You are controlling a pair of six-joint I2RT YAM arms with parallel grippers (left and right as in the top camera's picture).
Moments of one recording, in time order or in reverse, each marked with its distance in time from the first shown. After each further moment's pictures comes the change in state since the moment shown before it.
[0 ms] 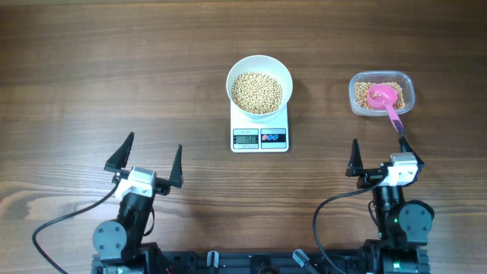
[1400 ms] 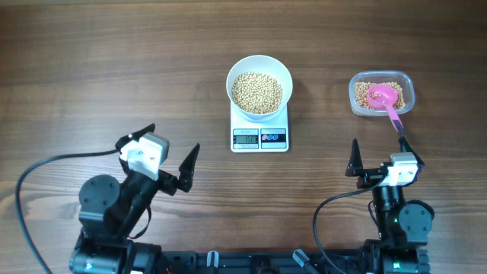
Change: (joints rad) left arm -0.211 0.420 0.543 -0.585 -0.042 -0.006; right arm 0.000 0.001 0.000 0.000 0.000 0.000
